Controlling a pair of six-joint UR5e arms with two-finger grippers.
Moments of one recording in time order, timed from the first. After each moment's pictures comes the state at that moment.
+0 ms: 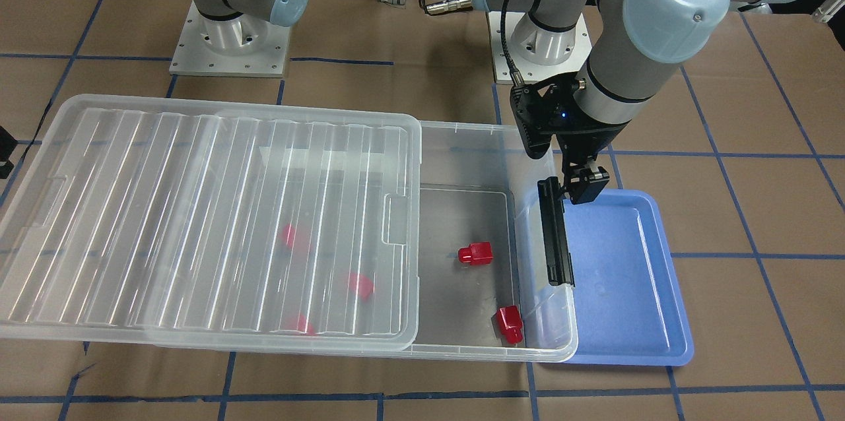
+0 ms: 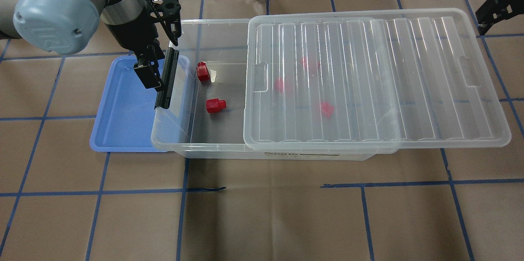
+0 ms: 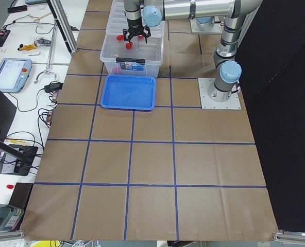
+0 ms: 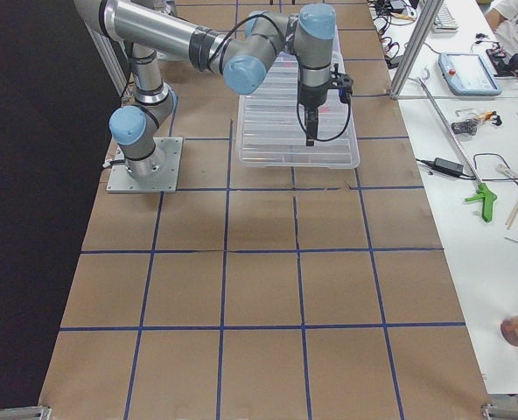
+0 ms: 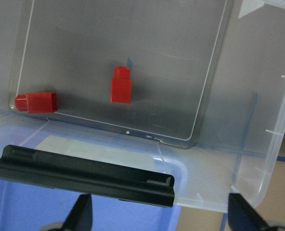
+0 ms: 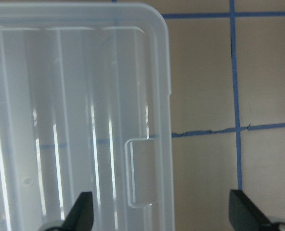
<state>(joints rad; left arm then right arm) -1.59 -1.73 -1.57 -1.53 1.55 1.39 1.22 -1.45 1.46 -1.68 -1.65 -0.30</state>
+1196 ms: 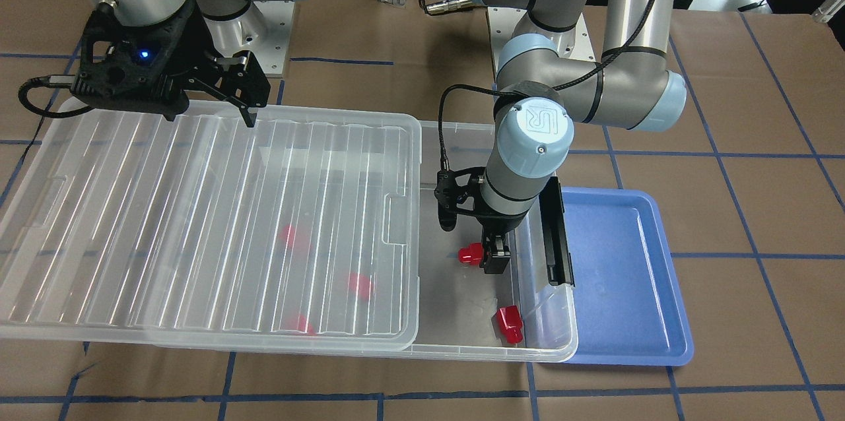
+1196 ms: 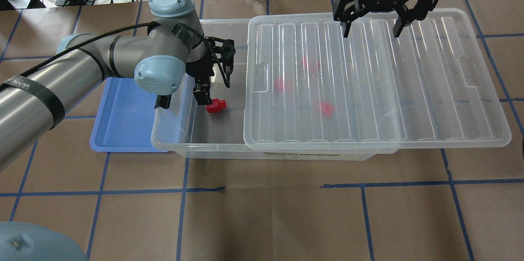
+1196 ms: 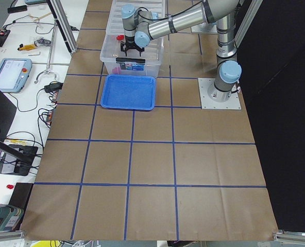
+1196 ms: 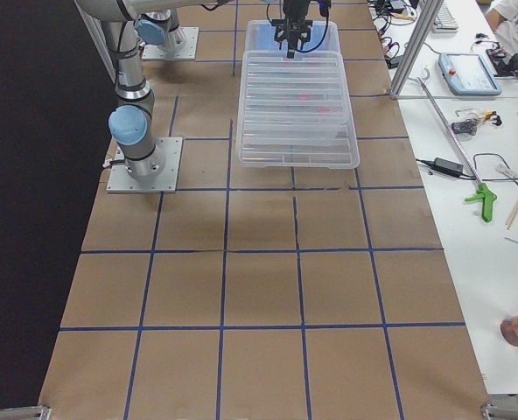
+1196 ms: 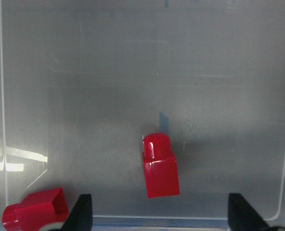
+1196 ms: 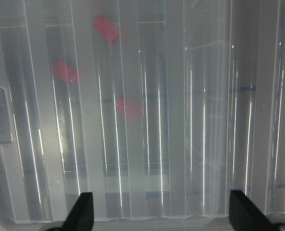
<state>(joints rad) -1.71 -1.95 -1.75 -1.03 1.56 1.43 1.65 -1.44 1.33 -1.42 -1.58 0.15</state>
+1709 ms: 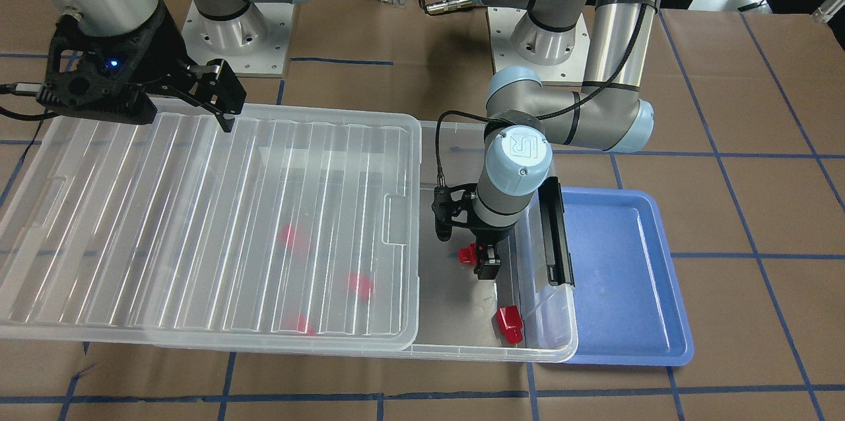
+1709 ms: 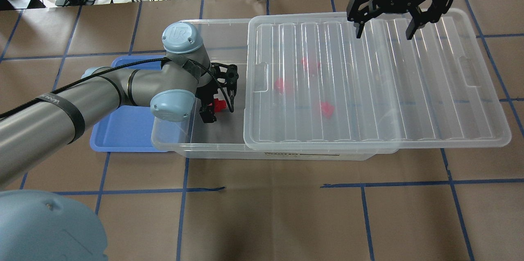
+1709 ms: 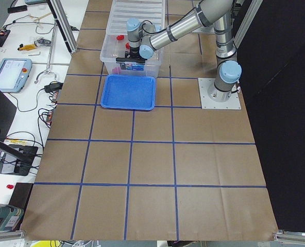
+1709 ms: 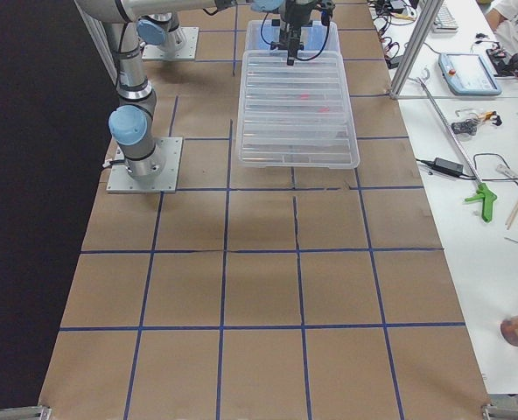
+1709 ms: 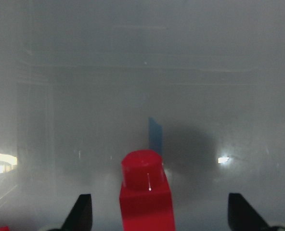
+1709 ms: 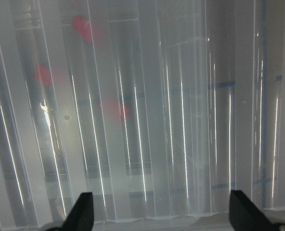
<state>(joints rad) -1.71 -2.01 -1.85 -0.86 1.56 1.44 1.59 -1.45 1.35 -1.41 -1.58 0.14</state>
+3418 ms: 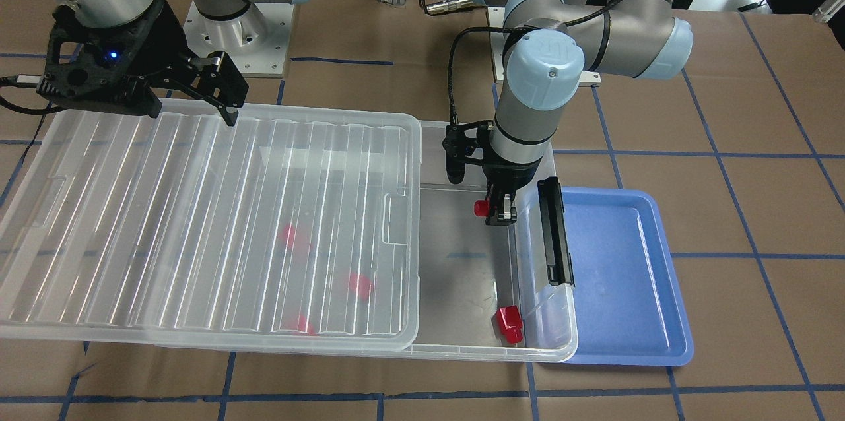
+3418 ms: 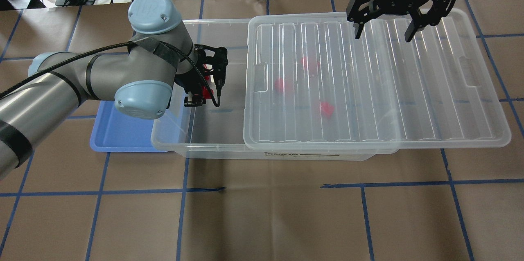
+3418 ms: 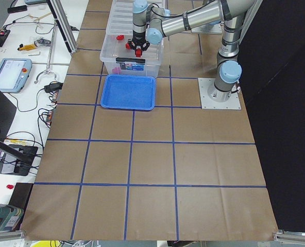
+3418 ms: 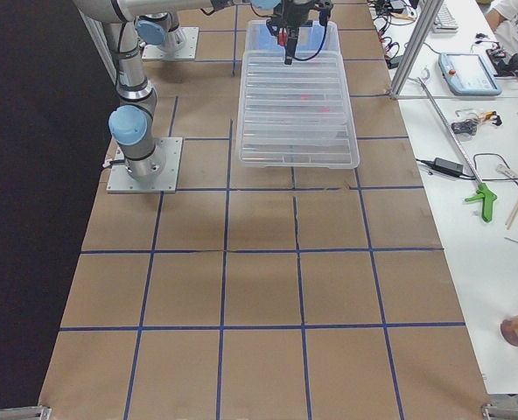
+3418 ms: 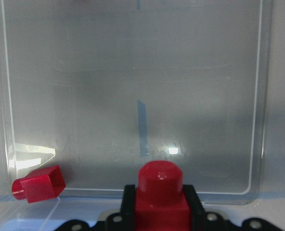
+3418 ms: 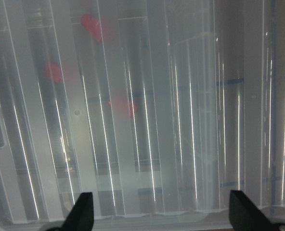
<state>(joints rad) -1.71 -1.76 -1.84 -1.04 1.58 1.48 1.59 -1.46 1.35 -1.41 -1.54 0.14</state>
